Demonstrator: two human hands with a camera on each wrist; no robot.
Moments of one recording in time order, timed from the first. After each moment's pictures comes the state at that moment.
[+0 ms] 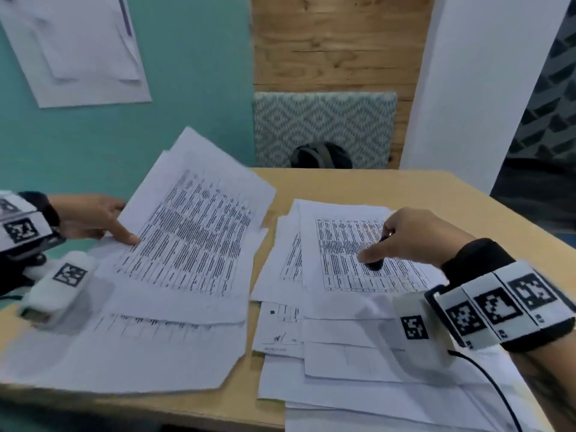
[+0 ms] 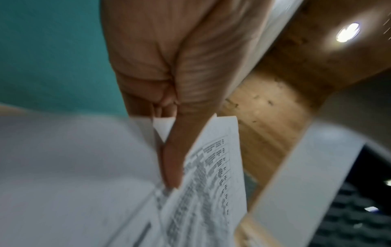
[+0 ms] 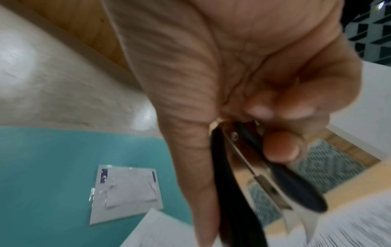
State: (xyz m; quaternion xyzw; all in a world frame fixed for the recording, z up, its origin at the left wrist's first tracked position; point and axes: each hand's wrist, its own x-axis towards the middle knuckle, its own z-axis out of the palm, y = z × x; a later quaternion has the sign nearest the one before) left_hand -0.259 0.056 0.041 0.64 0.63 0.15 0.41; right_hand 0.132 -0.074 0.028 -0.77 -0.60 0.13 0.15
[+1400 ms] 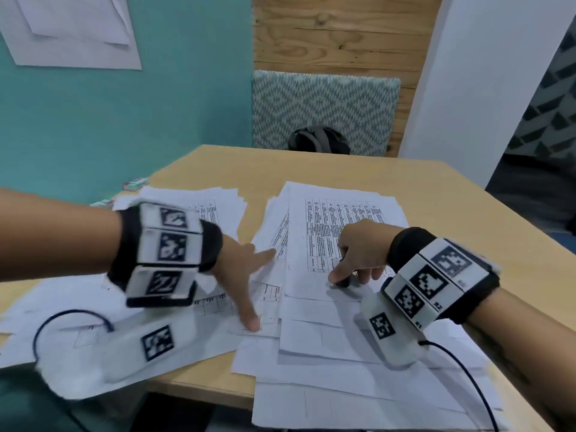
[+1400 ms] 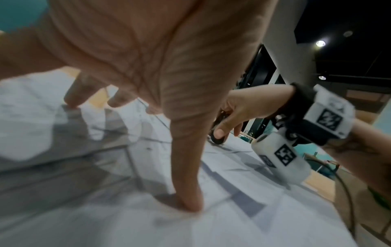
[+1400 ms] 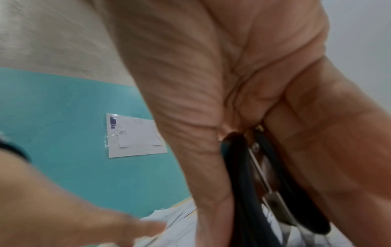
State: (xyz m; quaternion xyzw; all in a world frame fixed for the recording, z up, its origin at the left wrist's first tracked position) left_hand -0.077 -0.023 -0.006 0.82 0.47 -0.32 0.10; right_hand 0.112 -0.060 0.009 -0.70 -0.69 0.16 -0.10
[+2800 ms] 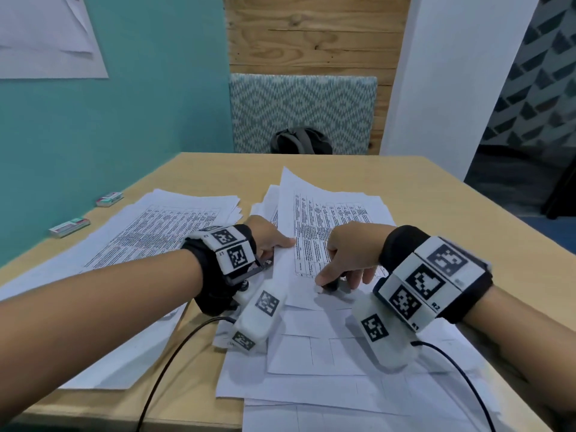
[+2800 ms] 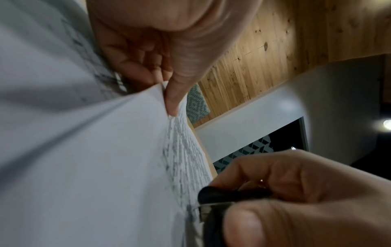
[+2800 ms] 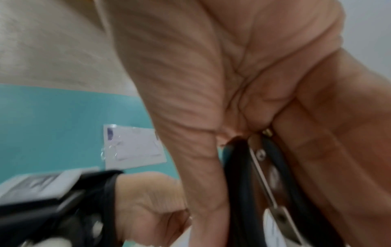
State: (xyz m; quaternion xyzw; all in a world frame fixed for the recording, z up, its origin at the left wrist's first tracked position) left_hand -0.012 0.034 -0.029 0.68 0.62 0.13 0.36; right_hand 0.117 -0.056 0.012 -0.71 -0.67 0.21 -0.07
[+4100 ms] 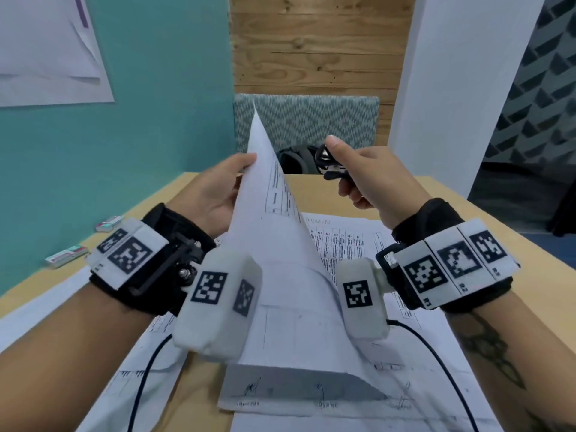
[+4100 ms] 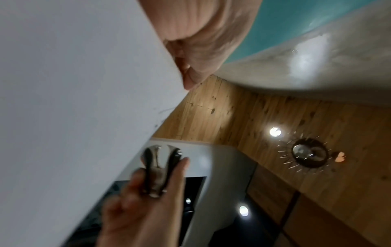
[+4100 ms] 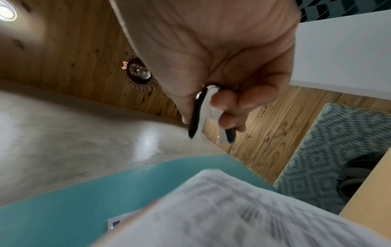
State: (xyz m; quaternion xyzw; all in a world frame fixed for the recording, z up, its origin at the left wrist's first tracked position) left_hand -0.055 0.037 0.066 0.45 0.40 0.47 0.65; right_hand 0.118 -0.013 0.071 -0.61 -0.55 0.22 0.52
